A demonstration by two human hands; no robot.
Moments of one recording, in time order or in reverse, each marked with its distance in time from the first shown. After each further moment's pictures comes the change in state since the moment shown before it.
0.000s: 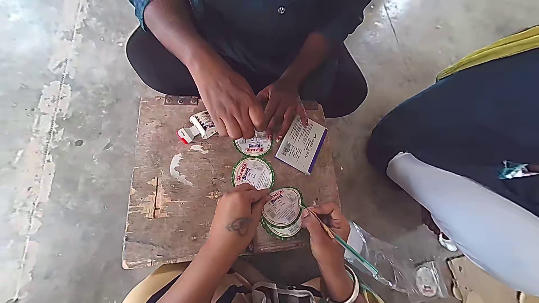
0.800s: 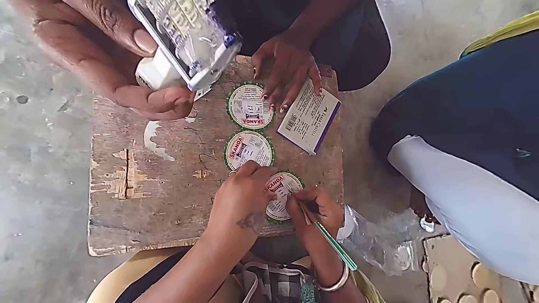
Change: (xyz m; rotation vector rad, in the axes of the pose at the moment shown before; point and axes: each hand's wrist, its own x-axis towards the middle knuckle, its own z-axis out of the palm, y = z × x) left_hand -0.004 0.006 0.014 0.060 -0.069 -0.018; right_hand -0.005 0.004 0.004 -0.396 -0.100 -0.096
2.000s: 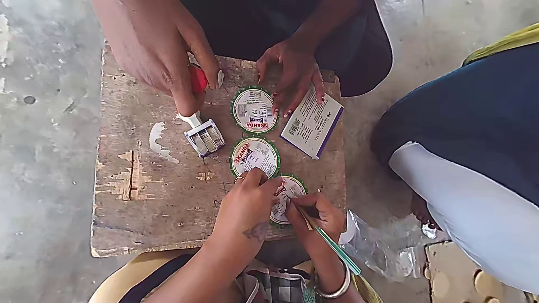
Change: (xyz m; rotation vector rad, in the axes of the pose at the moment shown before) left_hand -0.004 -0.001 0.004 0.063 0.032 0.091; right_hand 0.003 -0.002 0.002 -0.010 -0.026 -0.017
